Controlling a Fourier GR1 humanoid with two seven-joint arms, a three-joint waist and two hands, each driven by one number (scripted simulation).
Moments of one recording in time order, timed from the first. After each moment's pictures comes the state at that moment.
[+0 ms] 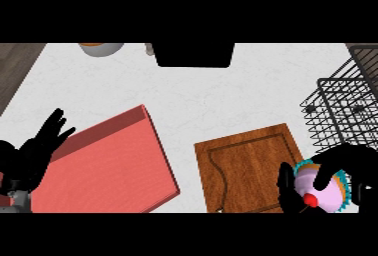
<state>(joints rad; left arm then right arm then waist) 0.00 0.45 -0.02 -1.45 0.23 0.06 0.09 -0.07 -0.18 0.42 -2.38 1.31 0.06 0.82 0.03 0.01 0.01</state>
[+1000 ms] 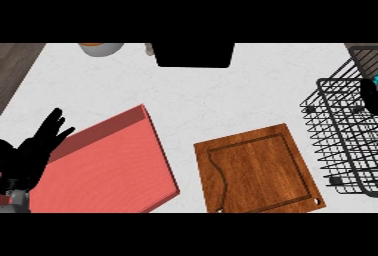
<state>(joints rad) -0.01 0.45 -0.01 -1.44 0.23 0.04 0.09 -0.42 -0.60 -0.11 -1.84 0.88 0.16 0.34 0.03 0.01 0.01</state>
